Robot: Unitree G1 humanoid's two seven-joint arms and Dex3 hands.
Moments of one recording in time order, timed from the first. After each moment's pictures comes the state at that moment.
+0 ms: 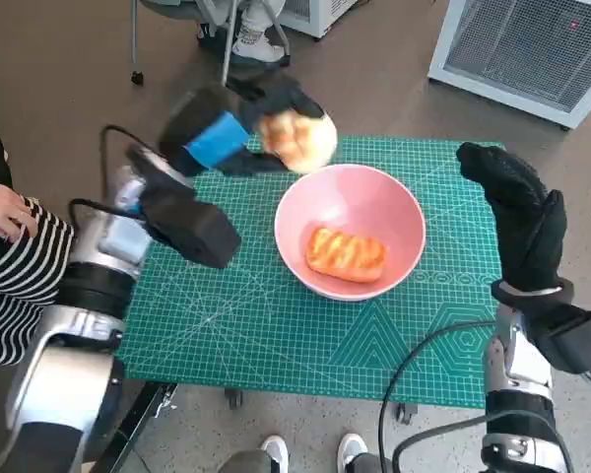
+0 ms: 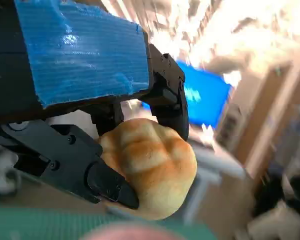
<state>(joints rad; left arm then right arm) -1.04 0.38 -0.29 0.98 0.43 -0.75 -0.04 -0.53 -0.22 -0.21 0.59 0.28 -0.77 0.44</state>
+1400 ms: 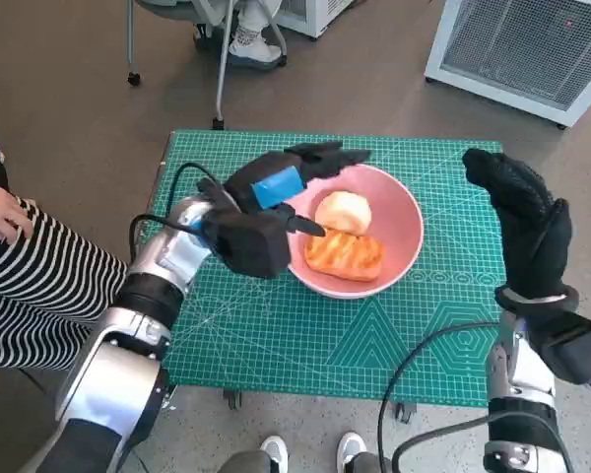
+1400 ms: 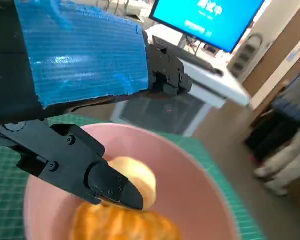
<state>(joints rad) -1.02 0.28 -0.22 1.10 0.28 -0.68 -0.29 -0.50 -0.22 -0.22 0.56 0.27 -0.77 0.42</state>
